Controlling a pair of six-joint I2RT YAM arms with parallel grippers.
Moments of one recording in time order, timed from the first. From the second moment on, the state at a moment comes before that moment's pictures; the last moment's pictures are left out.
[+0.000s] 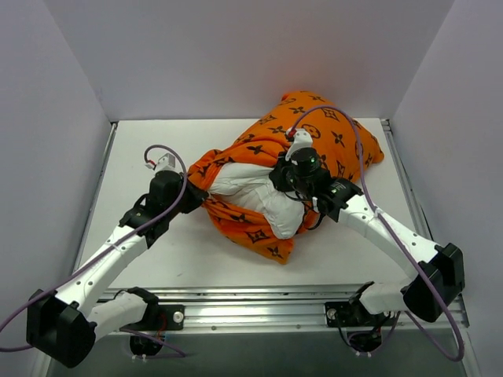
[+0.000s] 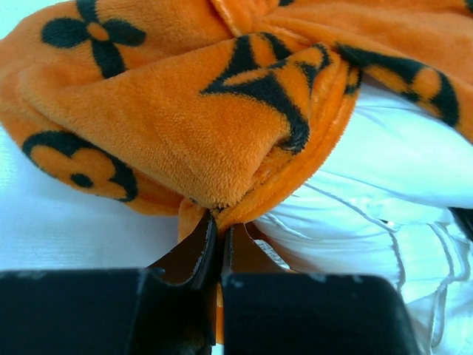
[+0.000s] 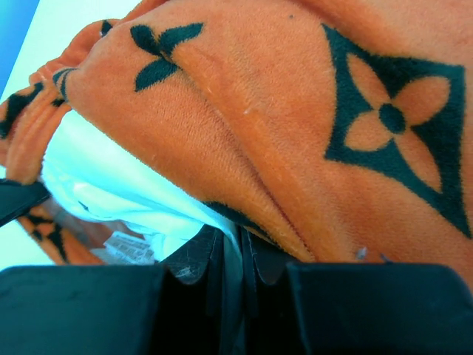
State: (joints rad) left arm -0.46 1.07 0.83 -0.30 -0.12 -0.88; right arm 0.66 1.33 1.13 -0.28 0.17 0.41
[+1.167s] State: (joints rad) left arm -0.39 1.34 0.60 0.29 0.03 -0.84; right arm 0.69 1.14 1.00 -0.26 -0.16 0.30
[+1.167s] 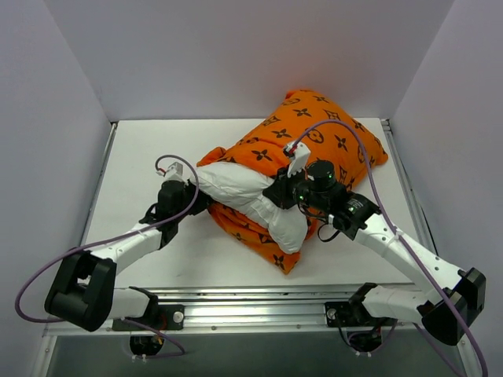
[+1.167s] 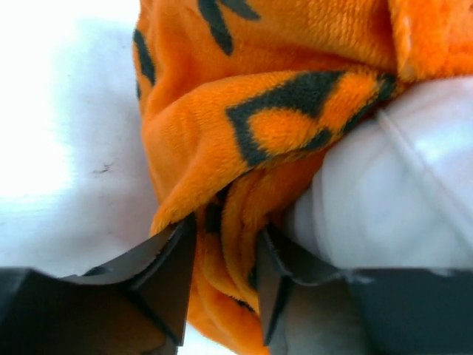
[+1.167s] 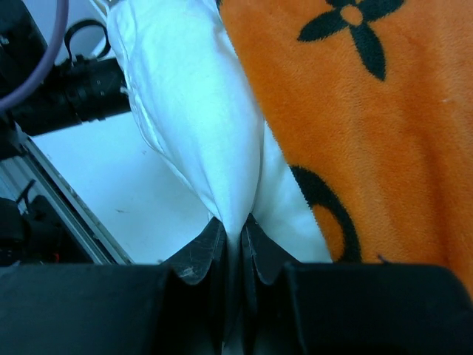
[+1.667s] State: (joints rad) left arm -0.51 0.86 0.48 0.18 -0.06 -0.88; right arm 0.69 1.26 1.15 -0.23 -0.16 0.37
